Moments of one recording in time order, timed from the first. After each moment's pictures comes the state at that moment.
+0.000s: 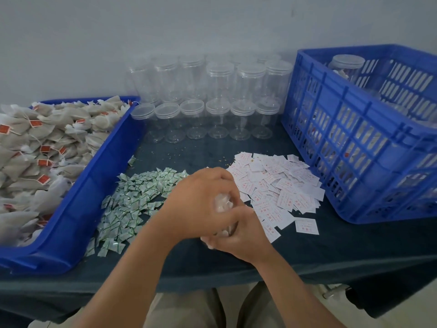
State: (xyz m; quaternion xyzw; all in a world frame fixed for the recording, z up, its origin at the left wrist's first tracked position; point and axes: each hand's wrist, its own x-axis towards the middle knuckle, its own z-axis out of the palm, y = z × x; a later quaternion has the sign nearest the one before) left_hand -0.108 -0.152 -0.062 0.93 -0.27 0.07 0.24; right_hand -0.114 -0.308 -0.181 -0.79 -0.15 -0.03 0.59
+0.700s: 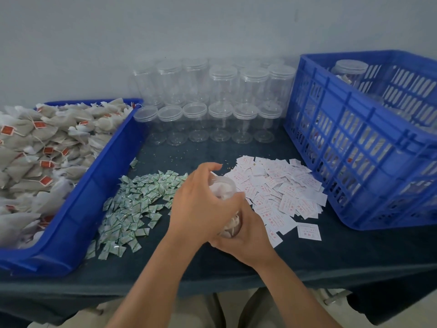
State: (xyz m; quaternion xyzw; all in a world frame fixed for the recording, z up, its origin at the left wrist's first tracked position) left_hand -0.114 -0.175 -0.077 0.92 0.00 0.11 0.38; right_hand -0.119 -0.308 -0.180 -0.78 -0.13 -0.06 0.60
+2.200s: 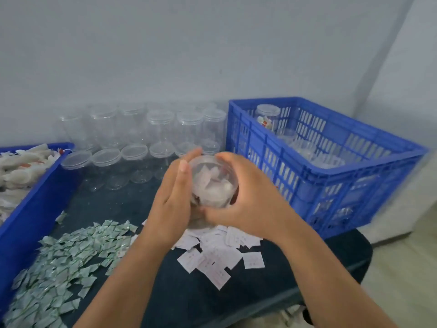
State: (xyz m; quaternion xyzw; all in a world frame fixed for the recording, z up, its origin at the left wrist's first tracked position) left_hand -0.072 -0.230 -0.011 0.72 -0.19 0.08 0.67; right_hand -0.115 -0.403 0.020 -0.91 -0.13 -0.16 0.37
